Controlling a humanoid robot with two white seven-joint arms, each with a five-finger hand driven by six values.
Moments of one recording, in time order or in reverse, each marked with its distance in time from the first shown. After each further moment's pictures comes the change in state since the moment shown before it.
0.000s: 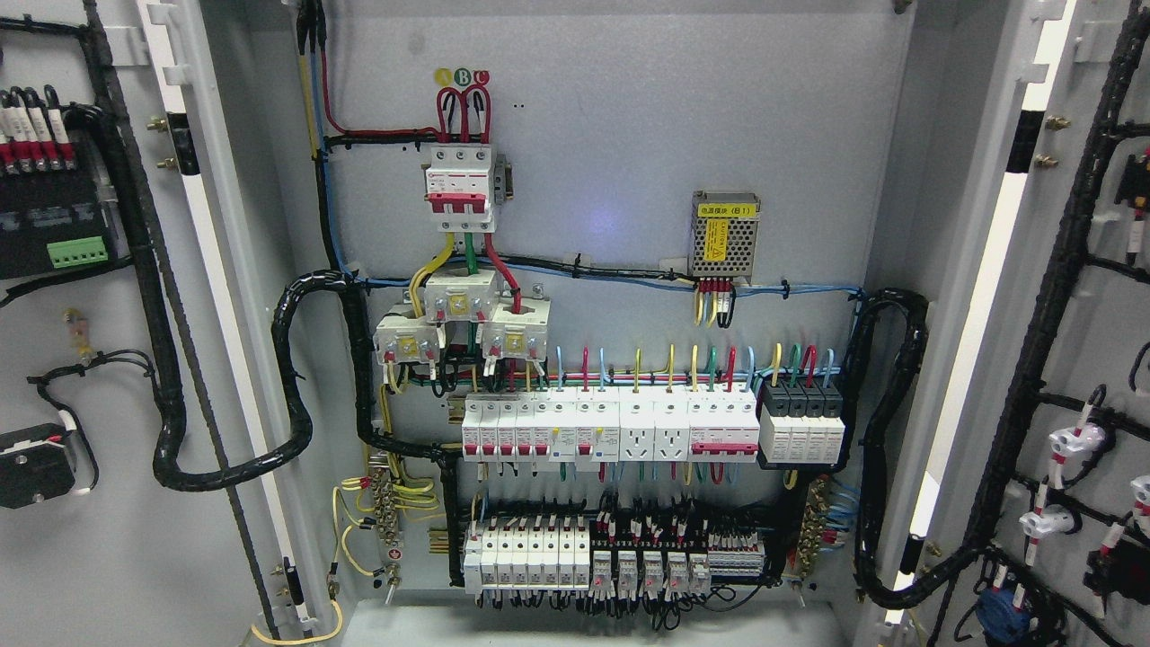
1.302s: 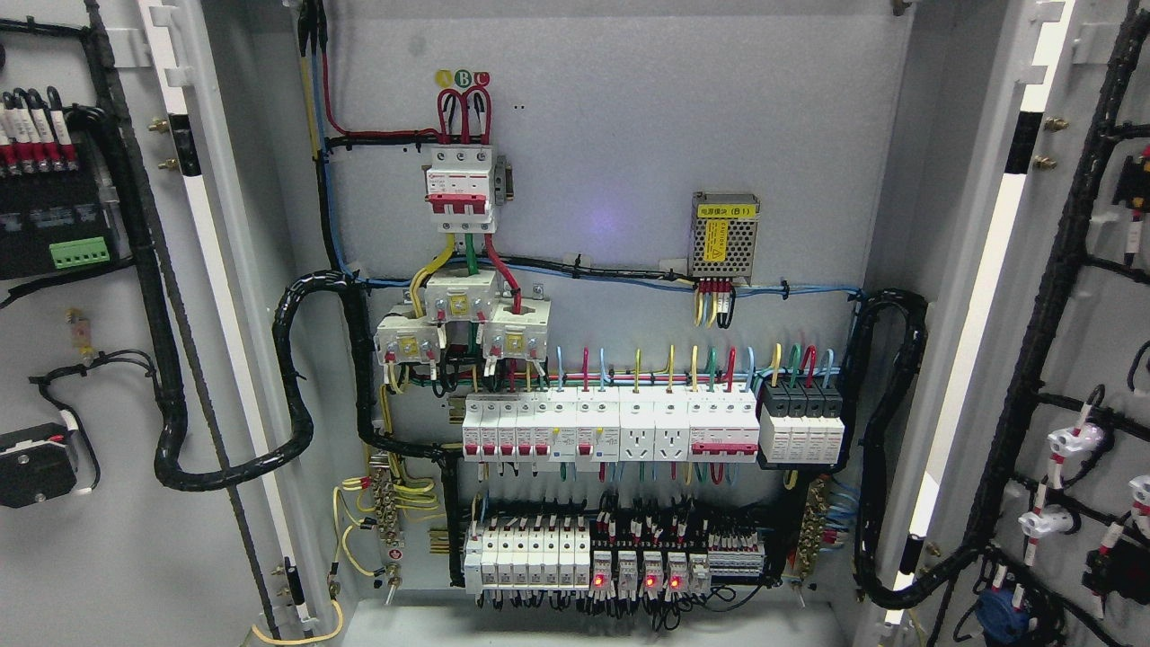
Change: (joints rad) left arm -0.149 -0.152 0.015 1.027 0.225 0.596 -0.036; right arm -0.202 0.212 -0.024 1.194 0.355 0.466 -0.522
